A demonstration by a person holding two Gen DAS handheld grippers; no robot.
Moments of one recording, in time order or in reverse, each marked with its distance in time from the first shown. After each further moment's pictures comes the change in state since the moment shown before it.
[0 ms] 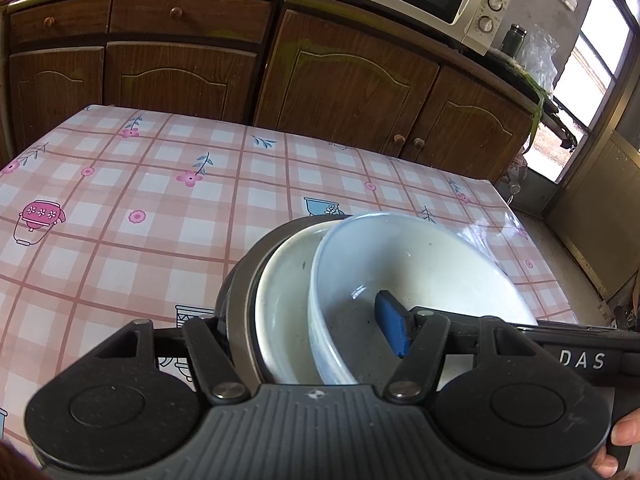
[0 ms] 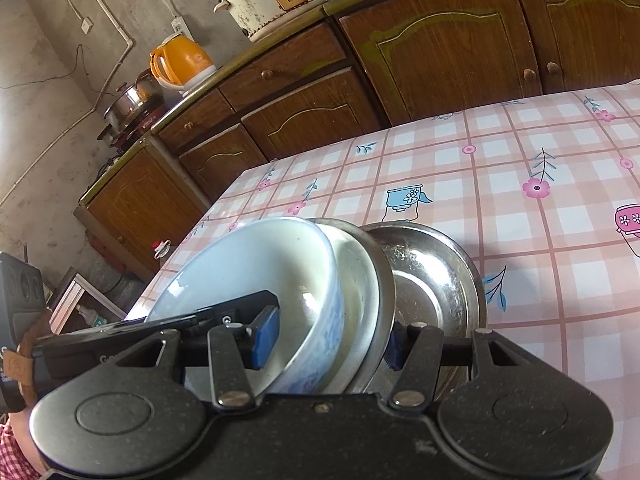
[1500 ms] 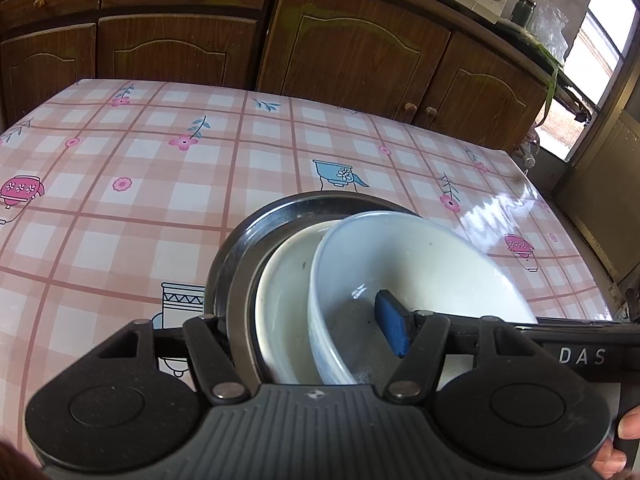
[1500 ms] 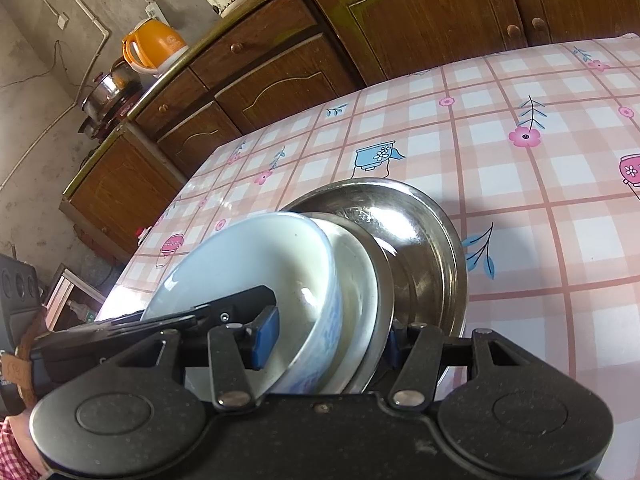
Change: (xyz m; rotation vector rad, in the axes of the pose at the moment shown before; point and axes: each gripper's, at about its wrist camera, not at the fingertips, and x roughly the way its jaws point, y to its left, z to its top) left arm 0.038 0.005 -0.015 0.018 0.060 0.023; right arm 0.036 -0.029 -0.015 0.052 0.068 -0.019
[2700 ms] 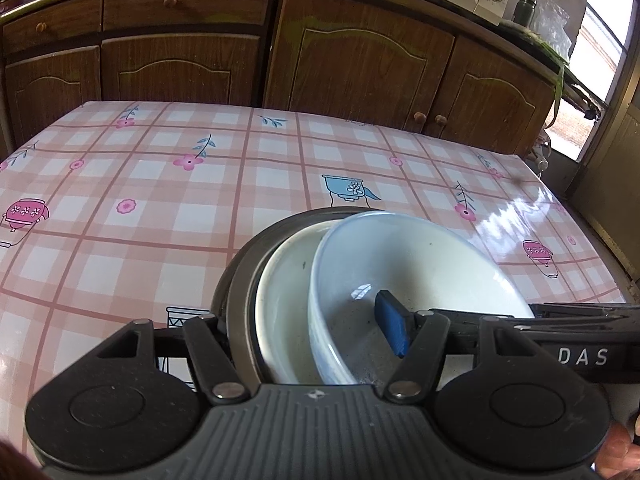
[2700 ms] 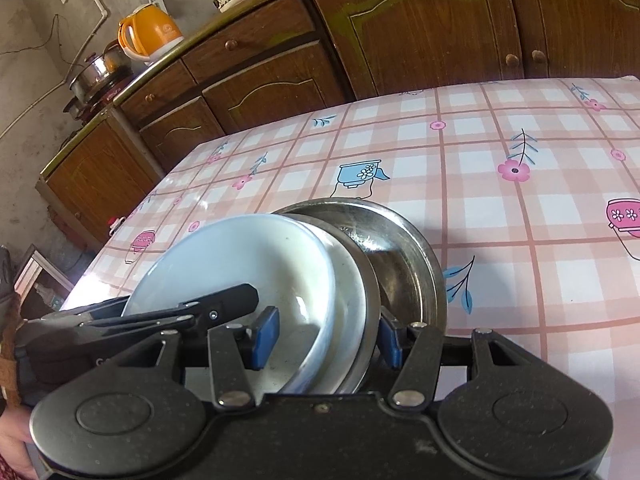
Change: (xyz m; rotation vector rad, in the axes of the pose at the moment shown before) left arm 0.008 -0.006 0.001 0.046 -0.059 0.060; right arm 0.005 0.006 0.006 -0.100 -0.027 -0.105
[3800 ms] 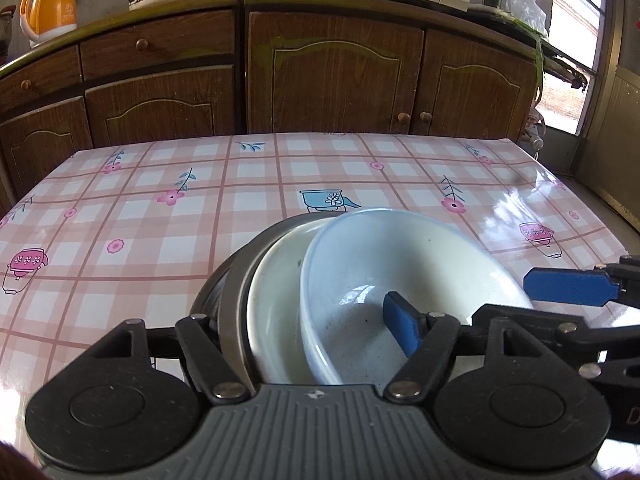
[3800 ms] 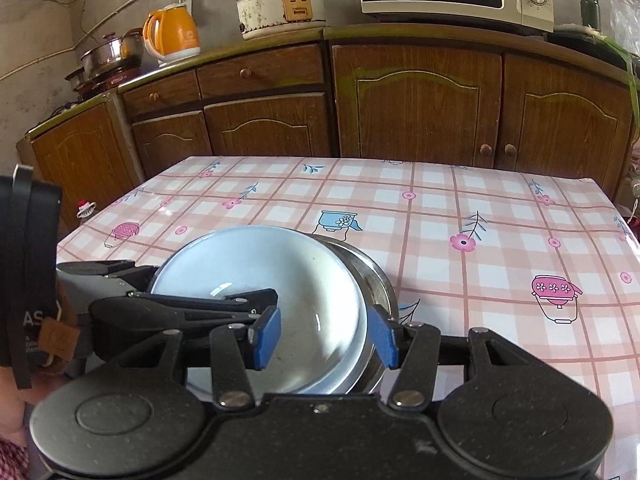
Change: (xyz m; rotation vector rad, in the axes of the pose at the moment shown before) left arm 0.002 -0.025 -0.003 0.130 -0.049 0.048; right arm -0.048 0.035 -0.022 -0.220 -0.142 -0.179
